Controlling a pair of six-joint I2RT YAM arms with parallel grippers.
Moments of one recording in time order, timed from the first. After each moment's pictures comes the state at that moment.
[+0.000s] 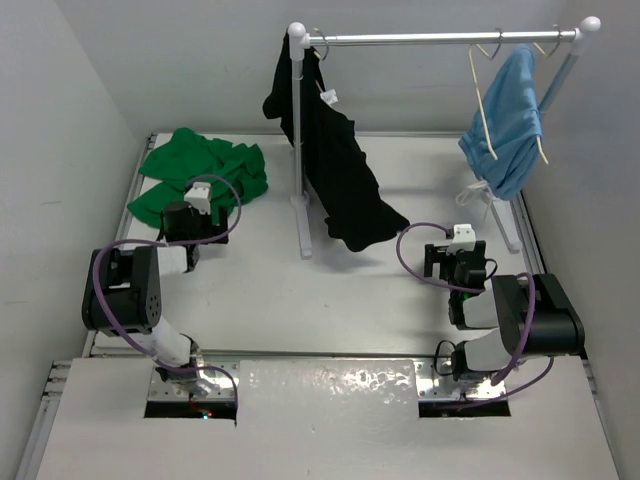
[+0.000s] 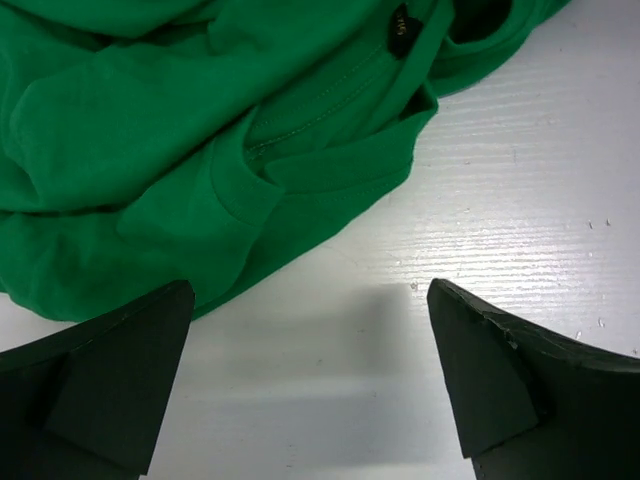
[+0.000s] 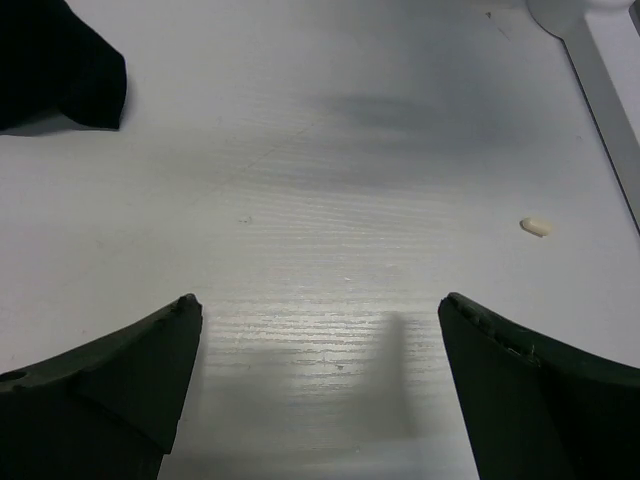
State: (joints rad) left arm 0.10 1.59 0.58 0.45 0.10 0.12; right arm -0.01 1.47 0.06 1.03 0.10 -0.13
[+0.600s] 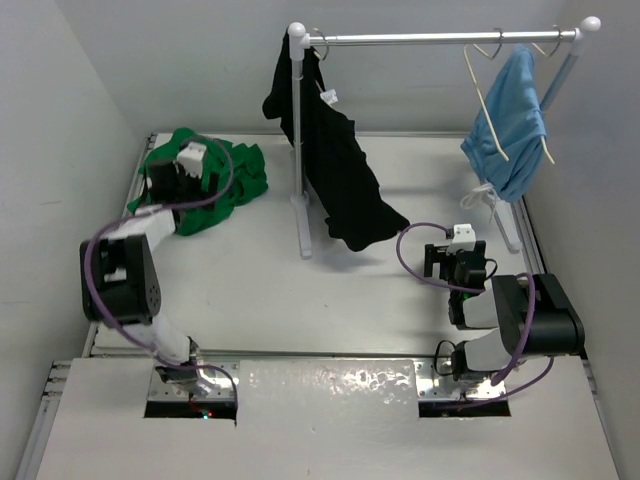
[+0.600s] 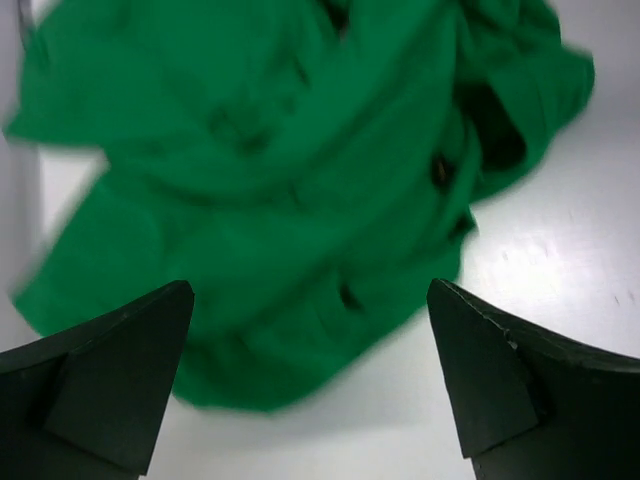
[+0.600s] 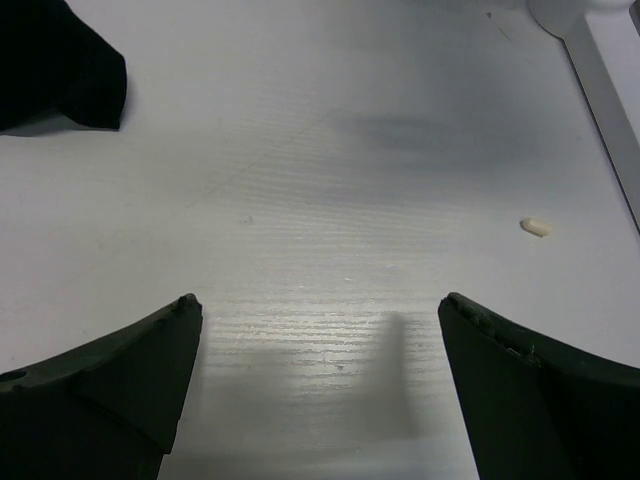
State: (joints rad) left arm 0.14 1.58 0.86 0.16 0.15 0.29; right arm -0.01 1.47 0.06 1.03 0.10 -0.13
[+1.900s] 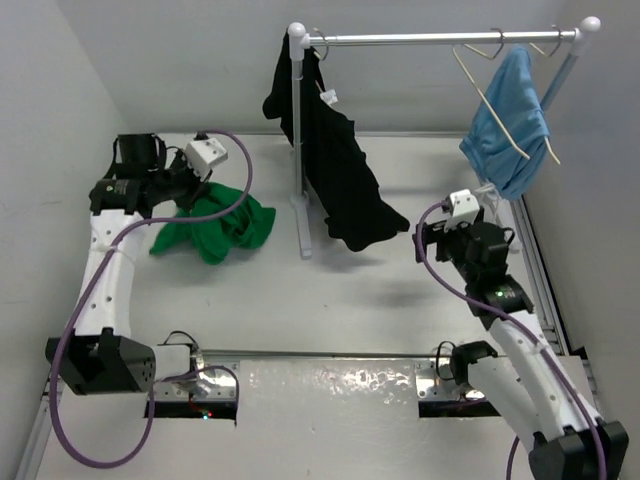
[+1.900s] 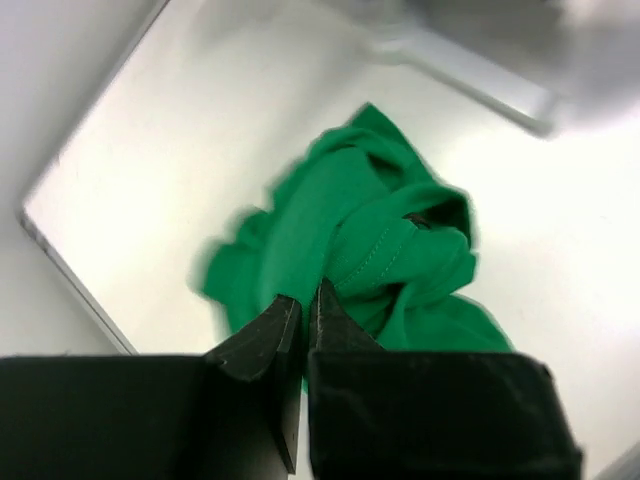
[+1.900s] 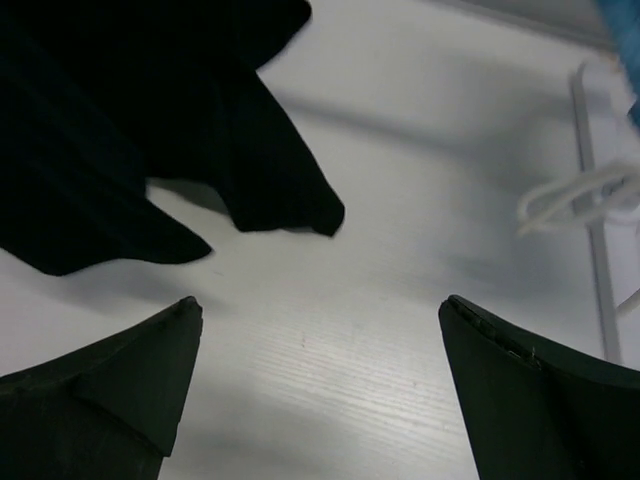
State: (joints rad) left arm 0.07 1.26 1.35 -0.81 0.48 0.74; right arm 0.20 0.73 0.49 -0.12 0.01 -0.10
